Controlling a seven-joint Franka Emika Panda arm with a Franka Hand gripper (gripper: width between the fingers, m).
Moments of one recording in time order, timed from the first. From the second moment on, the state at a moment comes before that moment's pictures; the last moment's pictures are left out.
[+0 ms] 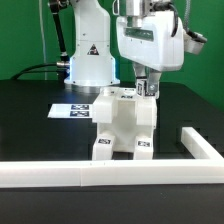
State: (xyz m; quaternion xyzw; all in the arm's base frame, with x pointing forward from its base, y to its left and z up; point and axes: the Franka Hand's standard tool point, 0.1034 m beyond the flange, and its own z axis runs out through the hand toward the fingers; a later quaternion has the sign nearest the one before) arm 0.545 0.060 0.112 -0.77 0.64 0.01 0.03
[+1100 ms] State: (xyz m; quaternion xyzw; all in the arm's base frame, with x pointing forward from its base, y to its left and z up) arm 0.544 0.070 0.113 -0.96 0.27 0.00 0.03
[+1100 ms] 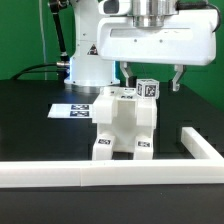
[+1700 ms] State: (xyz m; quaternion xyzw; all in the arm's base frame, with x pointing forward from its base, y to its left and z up) arm 0.543 0.062 0.112 -1.00 0.05 -0.01 0.02
